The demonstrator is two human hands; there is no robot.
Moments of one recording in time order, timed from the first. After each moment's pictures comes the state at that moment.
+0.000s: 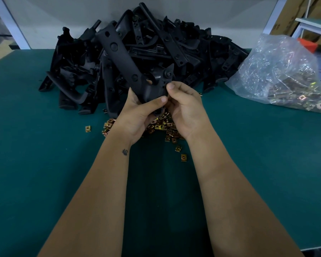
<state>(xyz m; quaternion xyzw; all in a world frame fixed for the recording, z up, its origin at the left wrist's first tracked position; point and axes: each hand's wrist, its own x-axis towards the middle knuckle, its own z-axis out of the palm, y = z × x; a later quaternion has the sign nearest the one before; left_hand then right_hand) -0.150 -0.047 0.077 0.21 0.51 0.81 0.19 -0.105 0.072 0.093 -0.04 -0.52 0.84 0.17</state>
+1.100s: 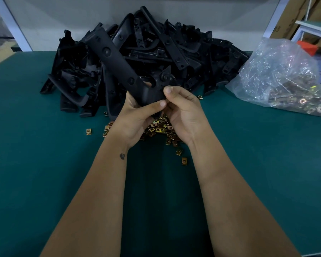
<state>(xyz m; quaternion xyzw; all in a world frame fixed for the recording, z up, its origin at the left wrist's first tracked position) -0.148 -0.054 0.082 0.22 0.51 0.81 0.19 -0.105 0.072 0.091 0.00 -0.47 0.87 0.14</state>
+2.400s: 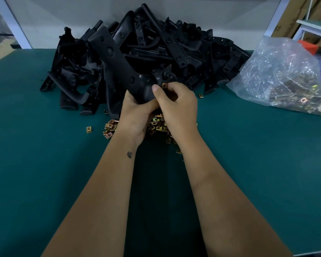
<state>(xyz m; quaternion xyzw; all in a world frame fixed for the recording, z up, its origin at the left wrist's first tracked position) -0.150 -0.039 0.076 0.15 0.50 0.84 0.12 -0.111 0.050 0.089 -0.12 -0.77 0.53 0.34</state>
